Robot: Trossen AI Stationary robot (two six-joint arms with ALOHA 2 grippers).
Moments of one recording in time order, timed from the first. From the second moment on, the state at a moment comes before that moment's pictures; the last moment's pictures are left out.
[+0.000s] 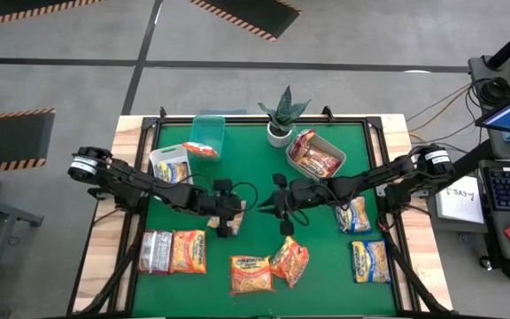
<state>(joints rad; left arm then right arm) -0.21 1.55 0.81 -0.15 -0.29 -0.09 0.12 1.59 0.87 0.35 0.00 -0.04</state>
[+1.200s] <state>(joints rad) -0.37 1.40 0.82 -0.57 -0.09 -0.44 0.01 1.60 0.86 0.29 0.08 0.75</state>
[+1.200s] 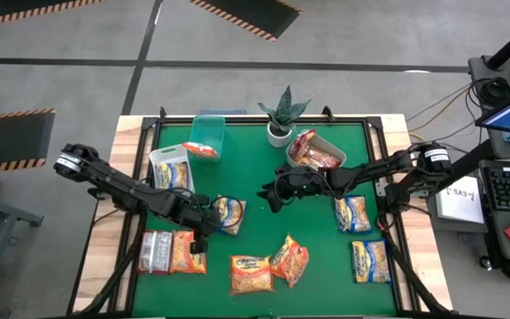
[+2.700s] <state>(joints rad) -0.37 1.37 0.47 -0.02 -0.18 -0.47 -0.03 2.12 1.24 0.30 -0.35 0.72</state>
